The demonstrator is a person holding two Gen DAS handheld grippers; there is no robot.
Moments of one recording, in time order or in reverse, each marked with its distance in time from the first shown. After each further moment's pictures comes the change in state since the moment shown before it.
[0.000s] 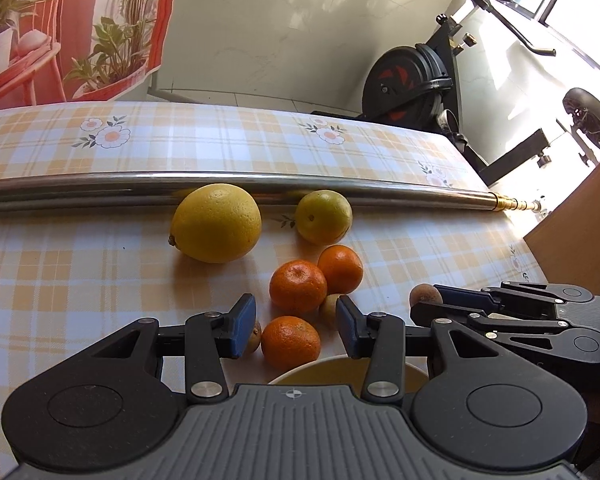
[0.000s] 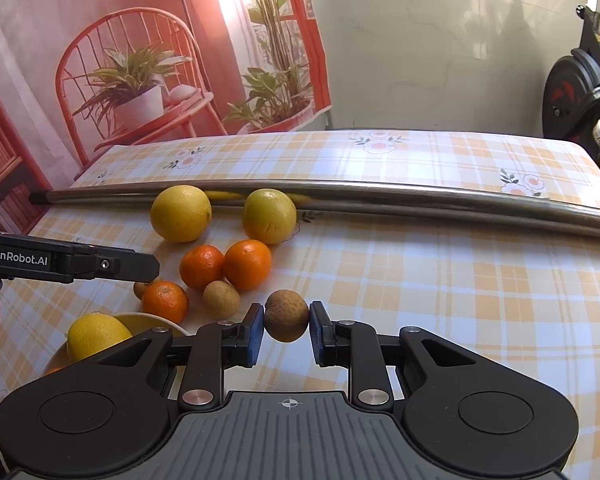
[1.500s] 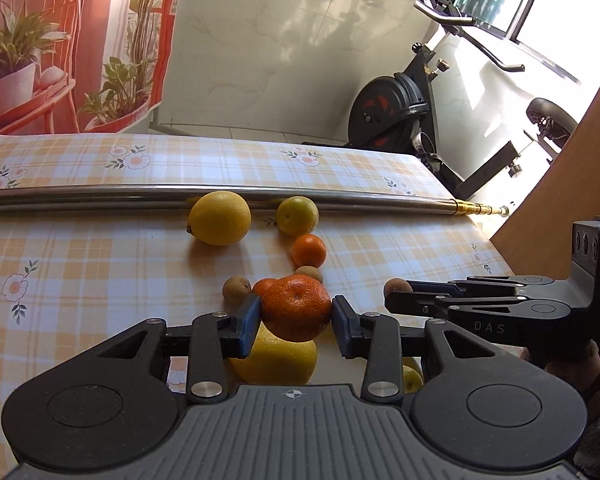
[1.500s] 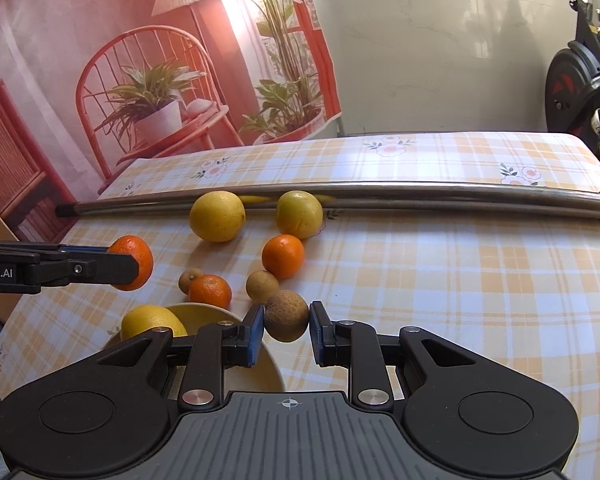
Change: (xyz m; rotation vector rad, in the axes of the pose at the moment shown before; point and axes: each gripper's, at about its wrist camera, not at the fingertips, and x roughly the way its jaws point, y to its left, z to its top) left arm -0.095 -0.024 -0.053 0.026 -0.113 -0.005; right arm -0.038 0.015 -0.015 0.038 -0.026 0.050
